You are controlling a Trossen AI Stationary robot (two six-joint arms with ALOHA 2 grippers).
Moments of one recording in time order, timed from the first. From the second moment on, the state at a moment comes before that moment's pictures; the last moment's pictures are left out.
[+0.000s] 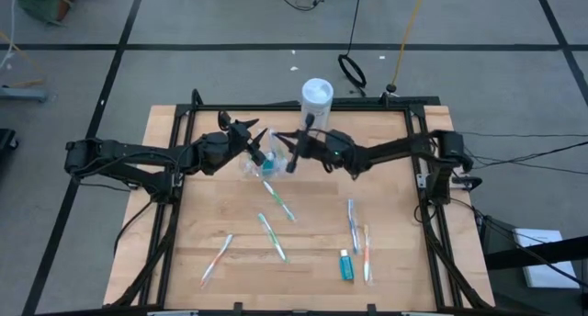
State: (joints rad) left arm 0.13 1.17 0.64 0.36 -0.65 0.15; right arm -0.15 1.84 1.03 0.95 0.19 -0.40
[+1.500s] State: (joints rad) left arm 0.13 1.17 0.64 0.20 -0.65 0.02; right arm -0.15 1.86 1.03 0.65 0.21 -0.39
